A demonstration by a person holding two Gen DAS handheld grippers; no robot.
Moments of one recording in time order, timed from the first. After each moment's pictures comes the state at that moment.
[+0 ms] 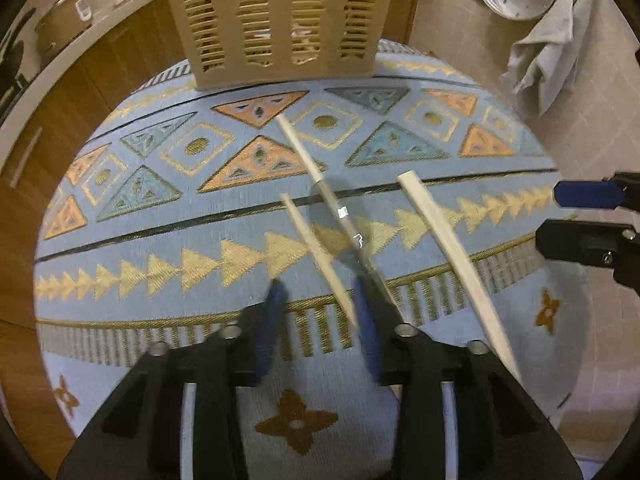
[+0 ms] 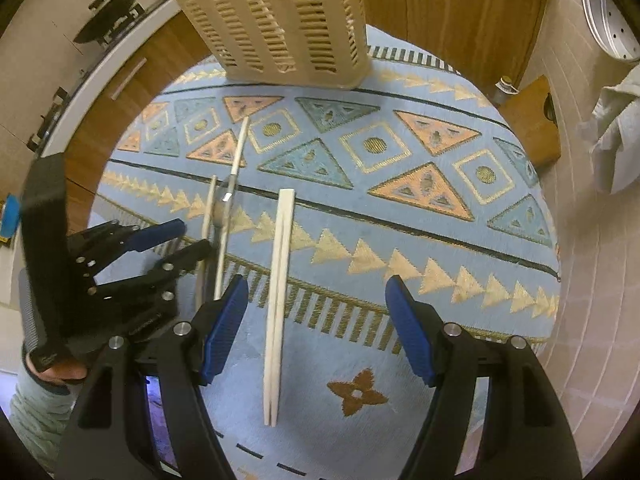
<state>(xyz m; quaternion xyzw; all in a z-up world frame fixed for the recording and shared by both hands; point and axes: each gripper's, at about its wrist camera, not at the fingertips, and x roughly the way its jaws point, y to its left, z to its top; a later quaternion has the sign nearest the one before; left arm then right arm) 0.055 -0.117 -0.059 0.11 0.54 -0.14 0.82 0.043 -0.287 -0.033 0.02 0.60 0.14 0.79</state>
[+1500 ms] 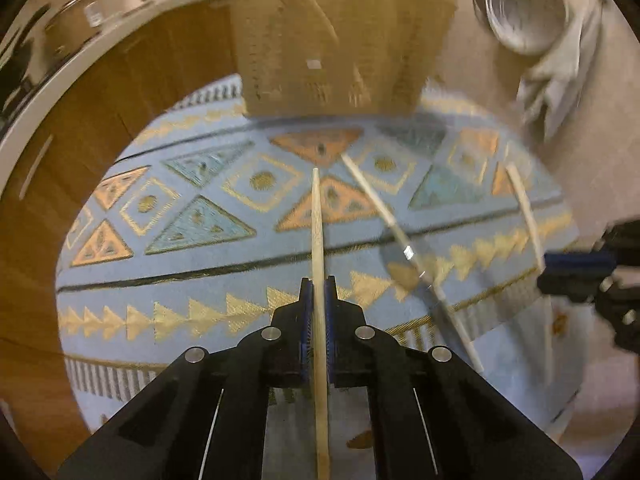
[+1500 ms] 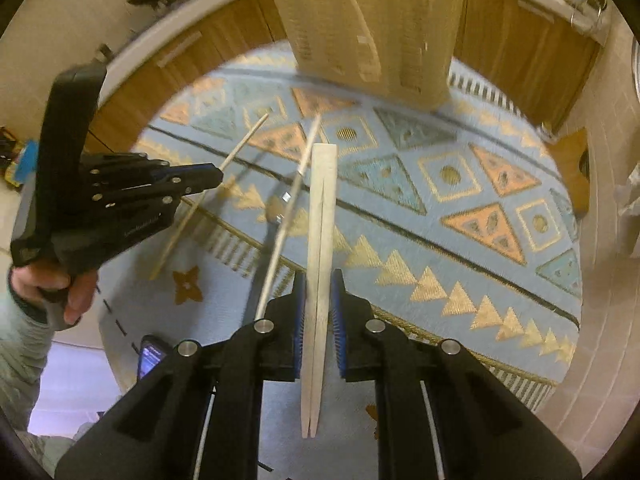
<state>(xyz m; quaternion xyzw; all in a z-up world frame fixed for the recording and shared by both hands) 0.075 -0.061 -0.037 0.06 0.50 -0.16 0.85 0.016 -0.274 -0.008 -0.02 0.54 0.23 0.81</state>
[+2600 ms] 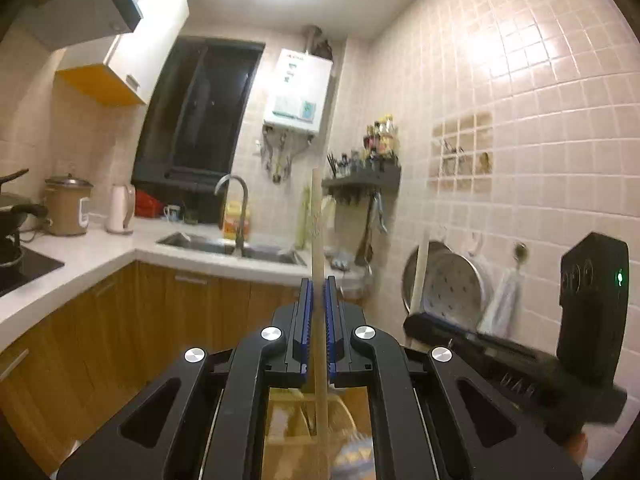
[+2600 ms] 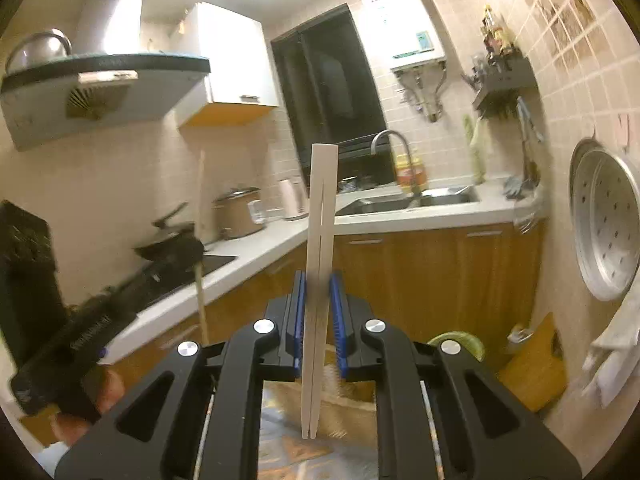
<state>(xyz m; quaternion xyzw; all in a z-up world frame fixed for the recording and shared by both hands) 0.117 -0.119 0.182 -0.07 0.04 -0.24 0.97 0.113 -0.290 0.172 0.08 0.13 0.14 0.98</state>
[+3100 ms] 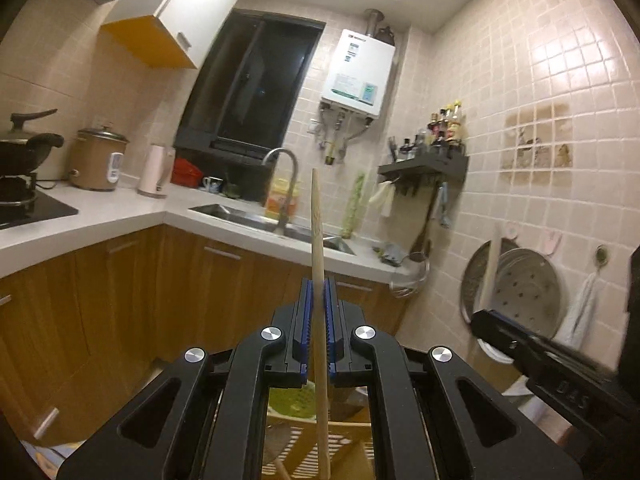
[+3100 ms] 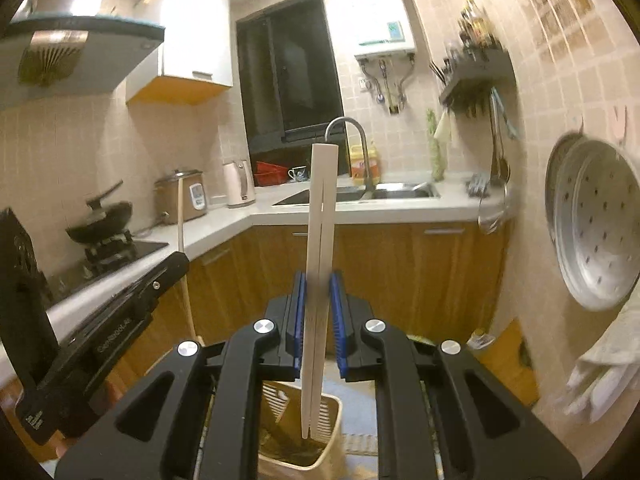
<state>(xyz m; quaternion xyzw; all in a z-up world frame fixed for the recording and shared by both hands) 0.221 -0.125 0.102 -0.12 0.08 -0.17 0.98 0.187 -0.288 0.115 0.03 0.14 0.07 0.99</state>
